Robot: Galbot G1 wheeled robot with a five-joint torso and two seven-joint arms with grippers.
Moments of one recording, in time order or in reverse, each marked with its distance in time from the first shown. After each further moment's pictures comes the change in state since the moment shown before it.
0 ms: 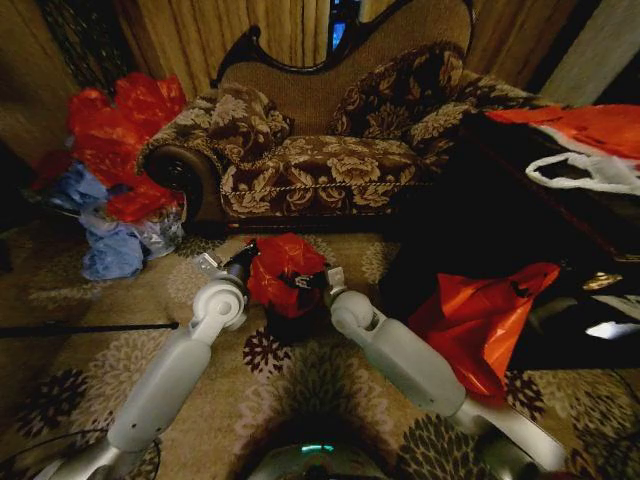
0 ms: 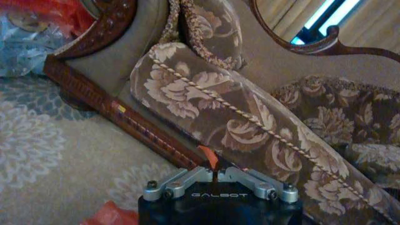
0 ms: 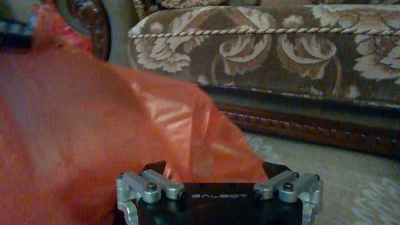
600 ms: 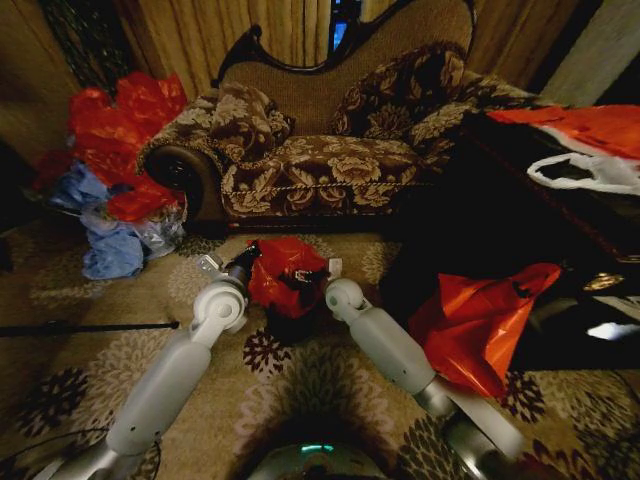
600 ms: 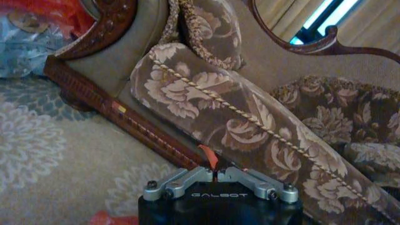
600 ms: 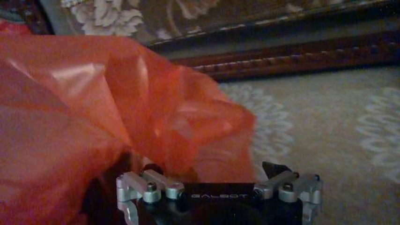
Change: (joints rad) left arm 0.020 0.010 -0.009 -0.018 -0.001 0.000 0.005; right arm -0.030 0.087 0.116 -0.193 0.169 0.000 0.009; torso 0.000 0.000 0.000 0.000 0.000
